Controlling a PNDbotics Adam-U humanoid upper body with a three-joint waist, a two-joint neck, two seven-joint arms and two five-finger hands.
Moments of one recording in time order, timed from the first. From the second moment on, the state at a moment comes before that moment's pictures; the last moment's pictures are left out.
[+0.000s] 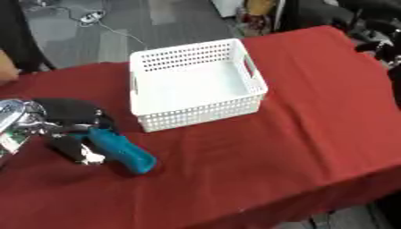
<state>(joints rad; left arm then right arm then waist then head) -0.58 0.79 -0.51 -1.40 -0.74 -0.50 -0.60 -0.20 -0.37 -0.17 -1.89 -0.29 -0.26 0.34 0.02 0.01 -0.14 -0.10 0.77</state>
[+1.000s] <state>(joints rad) -0.55 0.76 -0.51 -1.39 -0.75 -0.51 -0.59 -0.20 -0.37 -0.17 -1.89 -0.30 -0.26 0.34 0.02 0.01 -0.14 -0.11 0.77</state>
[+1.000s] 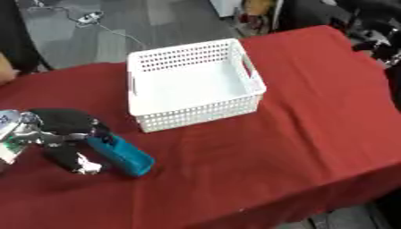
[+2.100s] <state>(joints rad) -0.59 0.64 -0.46 -1.25 -0.92 -0.62 -0.42 -0.22 -0.36 -0.17 -1.89 -0.30 -0.26 0.34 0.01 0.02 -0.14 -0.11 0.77</state>
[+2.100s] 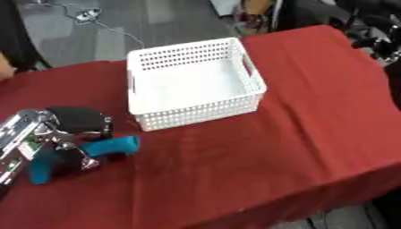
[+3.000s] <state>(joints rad) -0.53 0.75 -0.38 -1.27 -0.78 -0.53 -0.24 -0.22 -0.36 -0.18 -1.89 -0.30 -0.26 0.33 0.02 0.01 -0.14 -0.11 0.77</state>
